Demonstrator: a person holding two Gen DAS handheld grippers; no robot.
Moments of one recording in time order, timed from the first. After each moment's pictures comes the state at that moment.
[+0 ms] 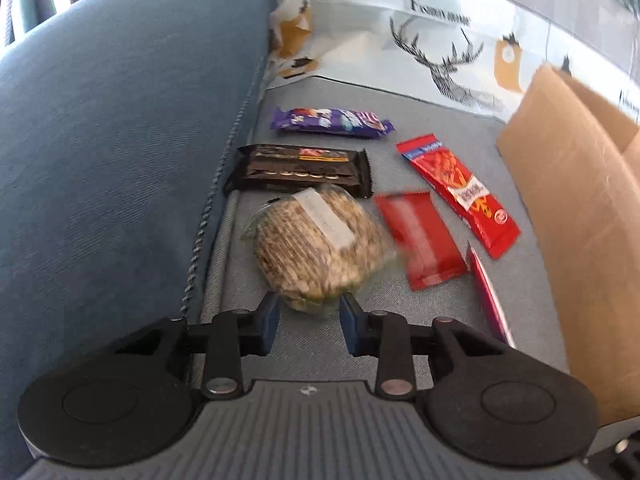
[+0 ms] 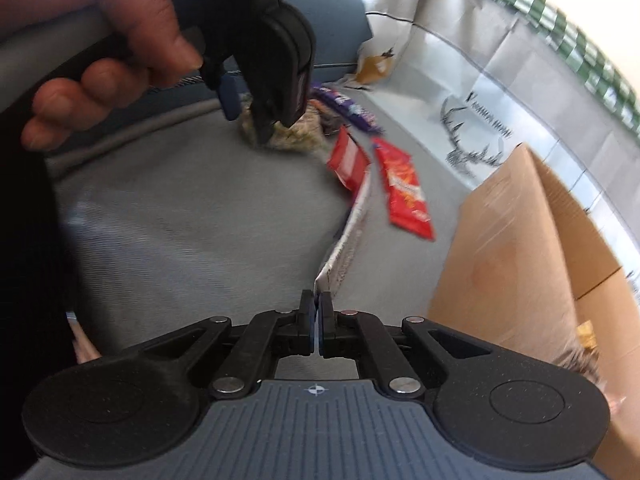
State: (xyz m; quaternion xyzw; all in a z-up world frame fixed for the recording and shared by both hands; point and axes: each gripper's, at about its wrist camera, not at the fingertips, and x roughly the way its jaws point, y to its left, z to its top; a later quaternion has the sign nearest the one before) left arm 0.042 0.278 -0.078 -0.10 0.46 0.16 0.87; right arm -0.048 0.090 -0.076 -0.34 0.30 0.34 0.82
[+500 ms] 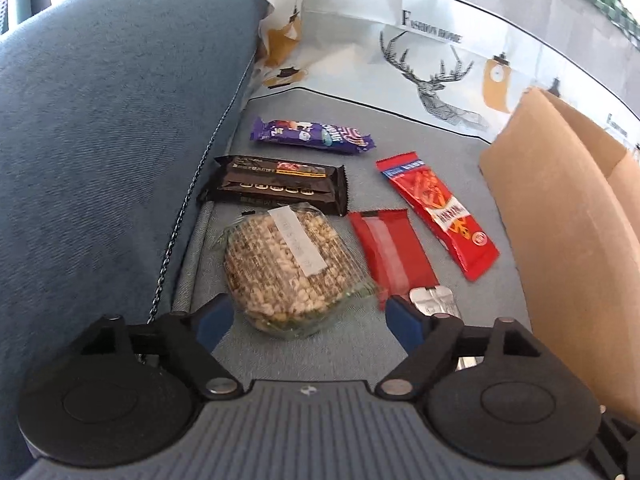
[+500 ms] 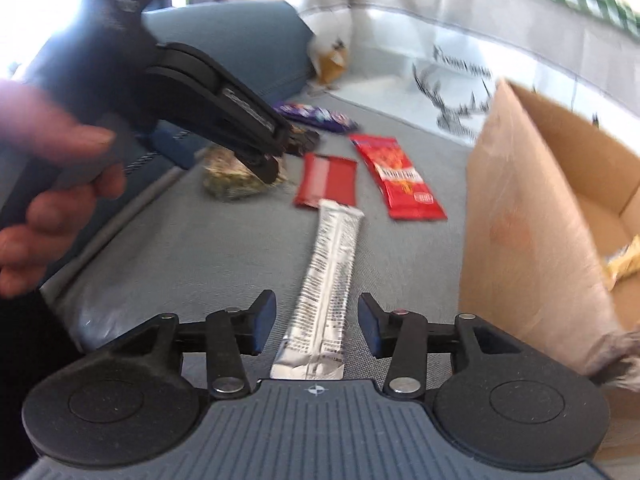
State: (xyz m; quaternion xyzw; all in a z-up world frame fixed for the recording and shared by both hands) left arm 0.056 0.270 -0.080 -0.13 0.44 0.15 0.87; right arm -0.005 0.084 -0.073 -0.16 0.36 0.33 0.86
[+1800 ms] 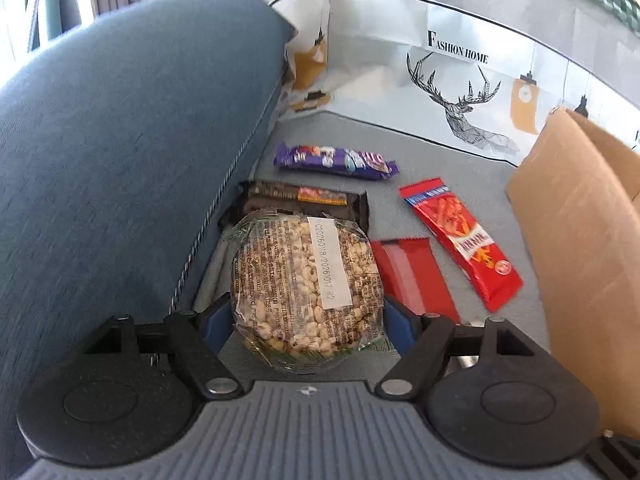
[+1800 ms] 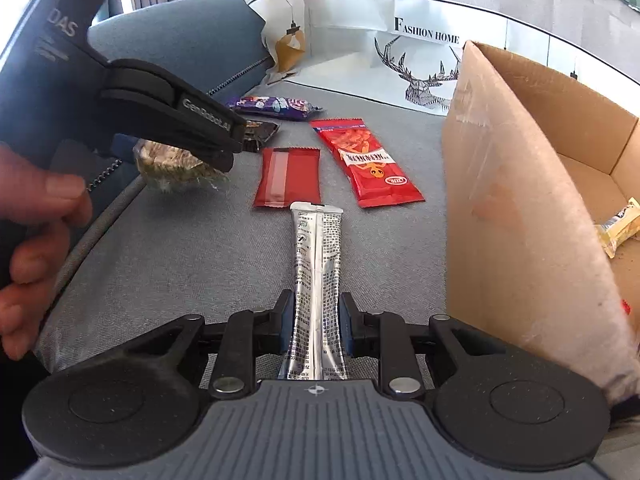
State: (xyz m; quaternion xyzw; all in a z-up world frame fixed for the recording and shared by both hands) left arm 0.059 0.266 -0.073 -0.12 0.42 0.20 0.88; right arm 0.018 0.086 -0.074 -0.13 0.39 0.29 0.86
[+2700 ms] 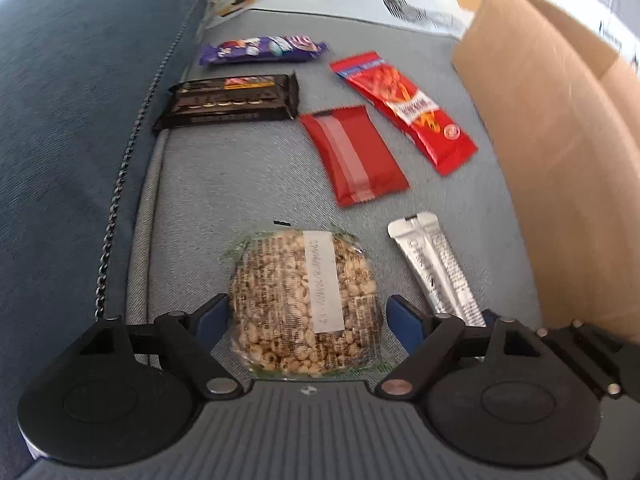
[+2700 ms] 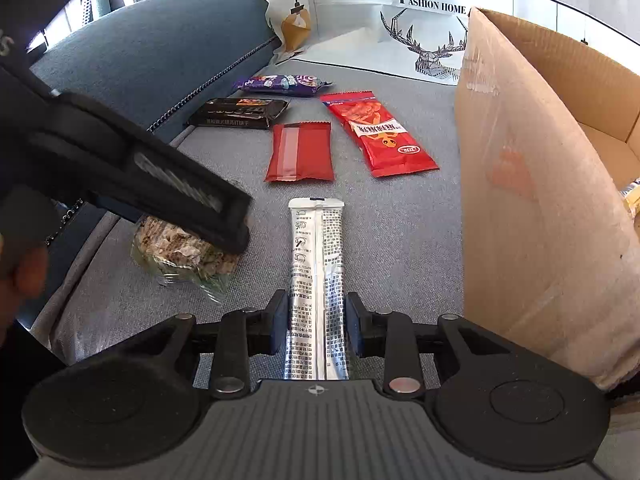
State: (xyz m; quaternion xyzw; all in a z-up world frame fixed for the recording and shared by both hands) left arm 0.055 0.234 -0.086 -0.07 0.56 0.11 0.82; right arm 0.021 0.083 -0.083 -0.10 0.43 0.31 0.84
